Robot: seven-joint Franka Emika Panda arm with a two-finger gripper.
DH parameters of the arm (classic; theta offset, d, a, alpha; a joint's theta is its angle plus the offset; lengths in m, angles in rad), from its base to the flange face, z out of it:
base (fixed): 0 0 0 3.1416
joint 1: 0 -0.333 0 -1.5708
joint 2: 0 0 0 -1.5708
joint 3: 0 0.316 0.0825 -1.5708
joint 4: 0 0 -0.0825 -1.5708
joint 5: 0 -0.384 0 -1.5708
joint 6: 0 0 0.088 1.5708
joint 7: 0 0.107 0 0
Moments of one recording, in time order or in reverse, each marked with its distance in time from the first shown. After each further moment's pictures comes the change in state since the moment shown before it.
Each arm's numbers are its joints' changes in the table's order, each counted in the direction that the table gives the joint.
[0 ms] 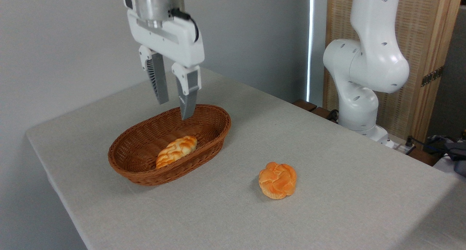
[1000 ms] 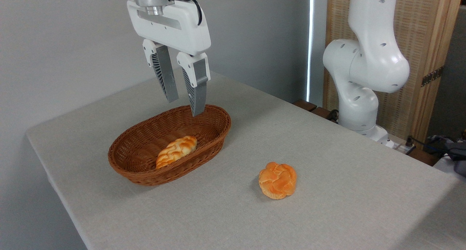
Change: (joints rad) arm -0.010 -0.059 0.044 -0.151 -0.057 -0.160 0.057
